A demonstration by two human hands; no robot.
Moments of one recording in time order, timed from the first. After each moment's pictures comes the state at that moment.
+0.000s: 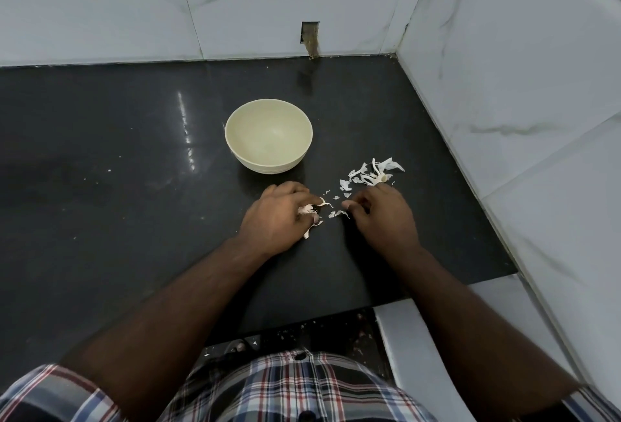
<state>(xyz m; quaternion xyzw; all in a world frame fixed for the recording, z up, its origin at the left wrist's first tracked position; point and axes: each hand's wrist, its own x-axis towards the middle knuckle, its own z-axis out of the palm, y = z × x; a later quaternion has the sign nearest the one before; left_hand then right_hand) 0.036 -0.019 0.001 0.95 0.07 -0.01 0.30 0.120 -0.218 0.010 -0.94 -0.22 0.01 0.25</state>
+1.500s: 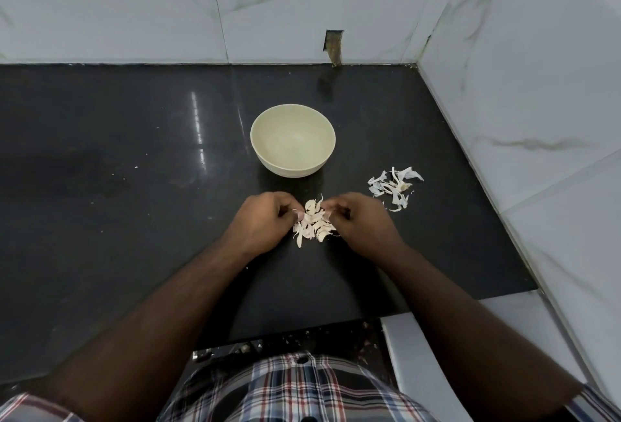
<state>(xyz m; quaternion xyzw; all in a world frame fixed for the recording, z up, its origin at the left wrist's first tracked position) 0.006 0.019 0.026 0.90 0.18 -0.02 0.40 0.098 -0.164 0.027 -0.89 -0.29 0.13 0.33</state>
